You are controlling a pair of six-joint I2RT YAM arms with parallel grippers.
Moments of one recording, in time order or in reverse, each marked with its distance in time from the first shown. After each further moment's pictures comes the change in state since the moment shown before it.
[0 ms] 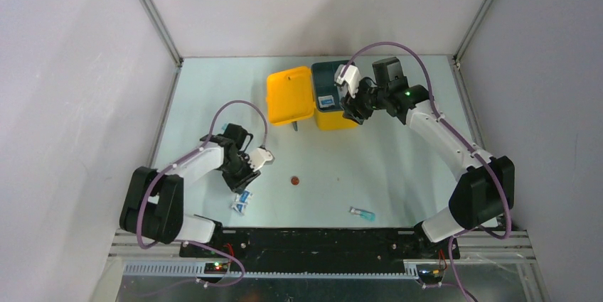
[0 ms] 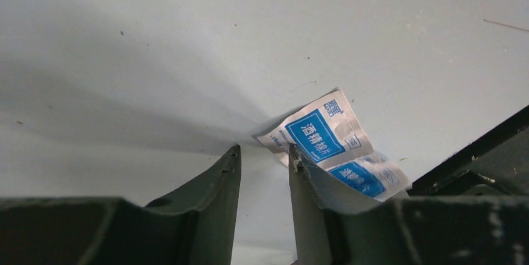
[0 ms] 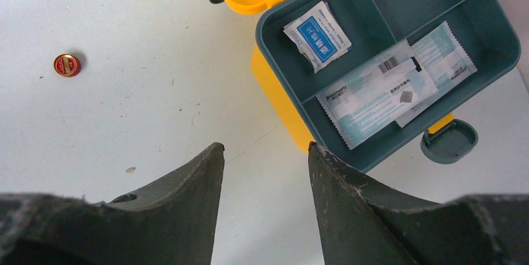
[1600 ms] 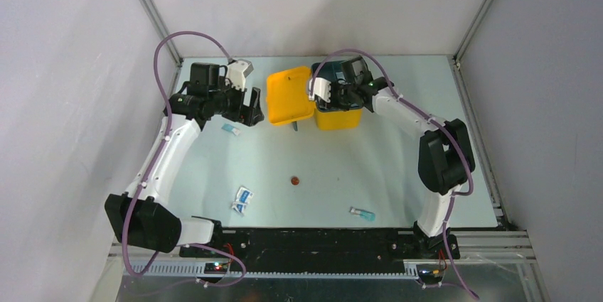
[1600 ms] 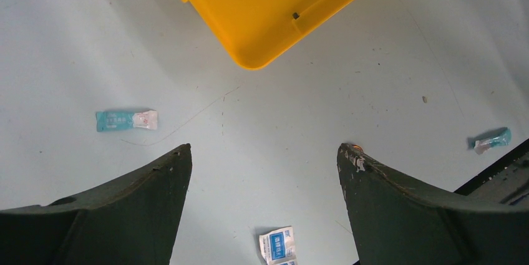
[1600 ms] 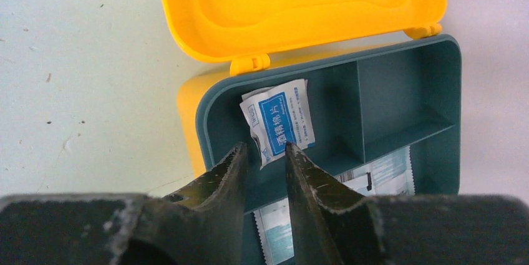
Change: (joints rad) left arm 0.093 -0.092 0.591 0.054 0.172 -0.564; right arm 0.086 0.342 0.180 0.090 0.076 -0.445
